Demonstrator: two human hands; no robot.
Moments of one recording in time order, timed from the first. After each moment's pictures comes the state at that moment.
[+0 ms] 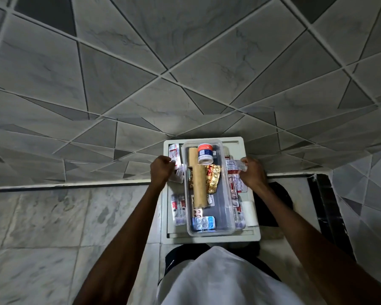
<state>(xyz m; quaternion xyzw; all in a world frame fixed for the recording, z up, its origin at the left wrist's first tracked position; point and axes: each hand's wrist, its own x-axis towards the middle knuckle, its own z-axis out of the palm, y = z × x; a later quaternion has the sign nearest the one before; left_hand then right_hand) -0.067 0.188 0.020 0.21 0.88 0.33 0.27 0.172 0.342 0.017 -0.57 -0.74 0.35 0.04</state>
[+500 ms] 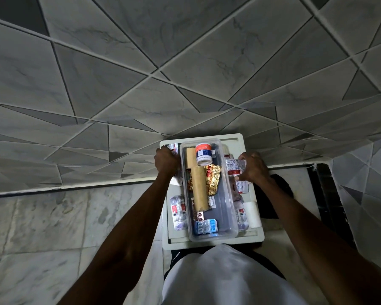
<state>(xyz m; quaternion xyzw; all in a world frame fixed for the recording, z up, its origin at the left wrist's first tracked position) -0.073 0.245 0.014 0.21 0.92 0.20 0.25 0.168 0.370 0.008 -0.55 -0.77 0.31 -0.09</state>
